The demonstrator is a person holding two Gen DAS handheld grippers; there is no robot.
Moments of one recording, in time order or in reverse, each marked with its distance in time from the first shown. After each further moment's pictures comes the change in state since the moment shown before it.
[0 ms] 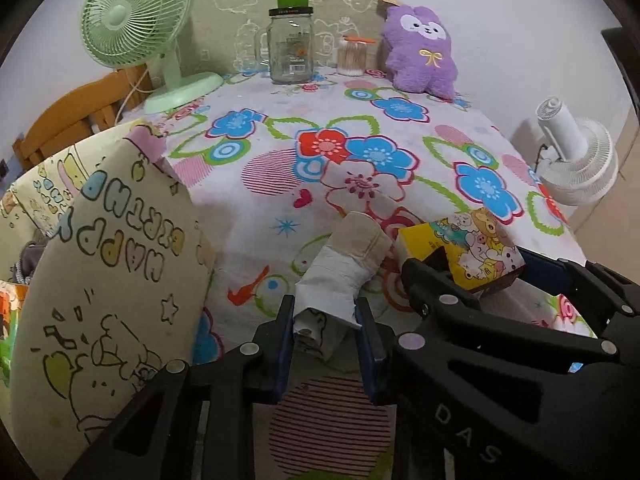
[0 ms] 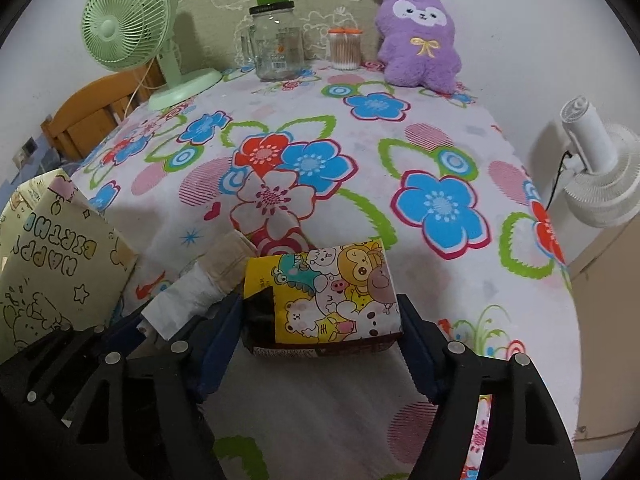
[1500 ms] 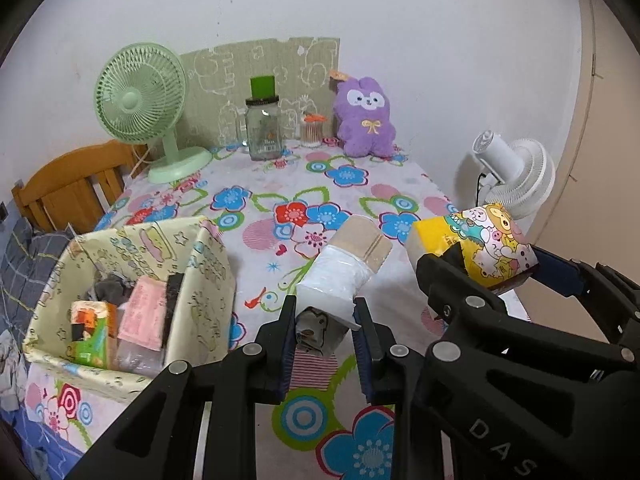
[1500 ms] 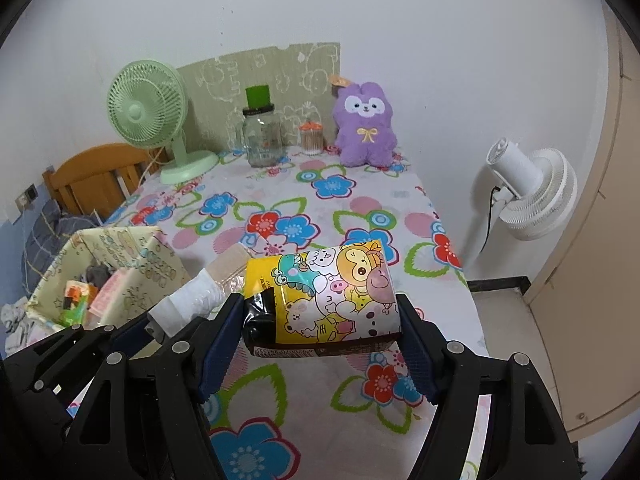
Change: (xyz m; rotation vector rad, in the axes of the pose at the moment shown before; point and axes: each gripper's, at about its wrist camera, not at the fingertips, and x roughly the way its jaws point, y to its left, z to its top) left arm -0.130 -0.007 -0.018 0.097 -0.197 -0.077; right arm -0.150 0.008 -0.038 0.073 -0.253 -0.083
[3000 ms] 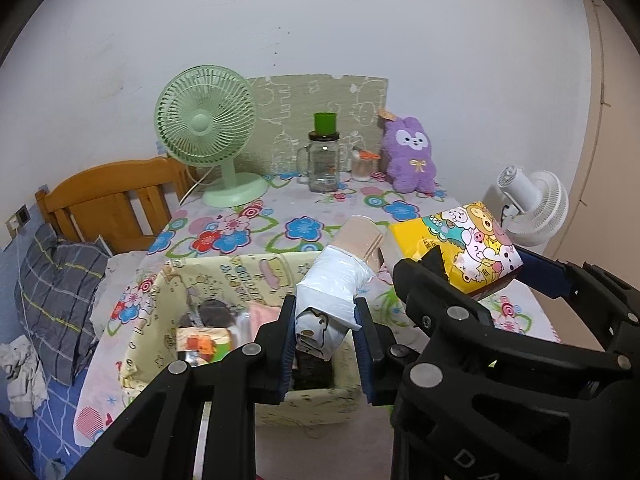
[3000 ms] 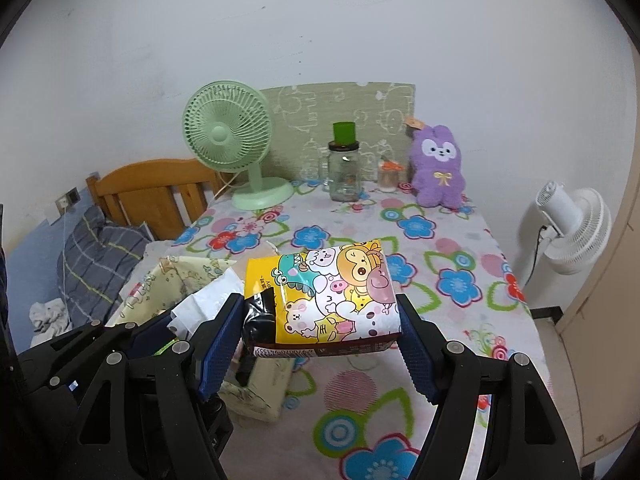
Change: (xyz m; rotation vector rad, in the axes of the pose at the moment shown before) left arm -0.051 0.105 0.008 -0.023 -0.085 0.047; right arm -0.034 0.115 0.024 -0.056 -0.087 0.127
